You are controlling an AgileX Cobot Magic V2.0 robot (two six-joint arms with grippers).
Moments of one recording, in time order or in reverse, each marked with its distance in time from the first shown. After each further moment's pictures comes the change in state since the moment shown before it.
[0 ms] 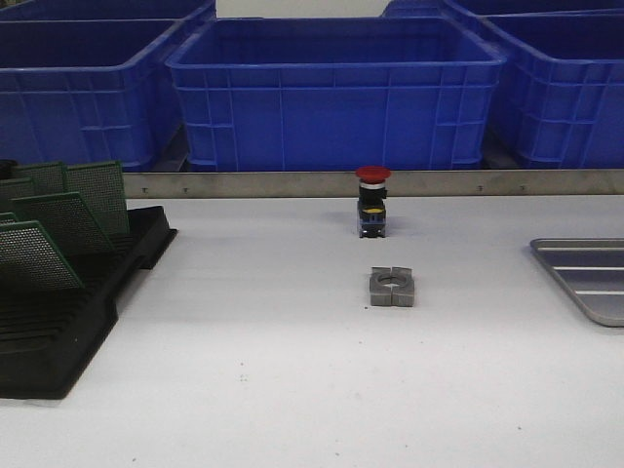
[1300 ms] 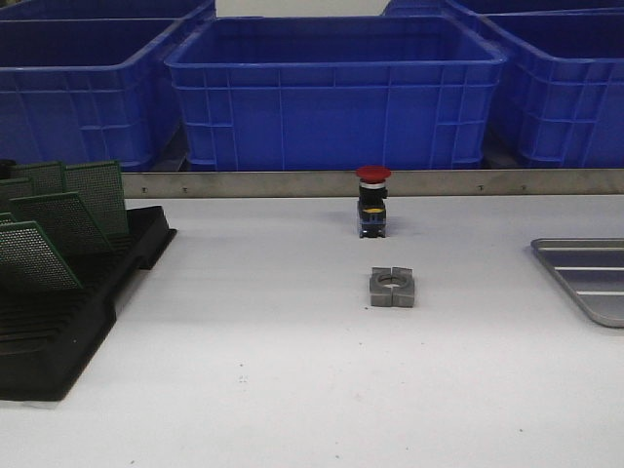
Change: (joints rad) left arm 0.000 0.000 -0.026 -0.006 -0.177 0.000; right arm 0.000 0.000 0.000 0.000 0.000 0.000
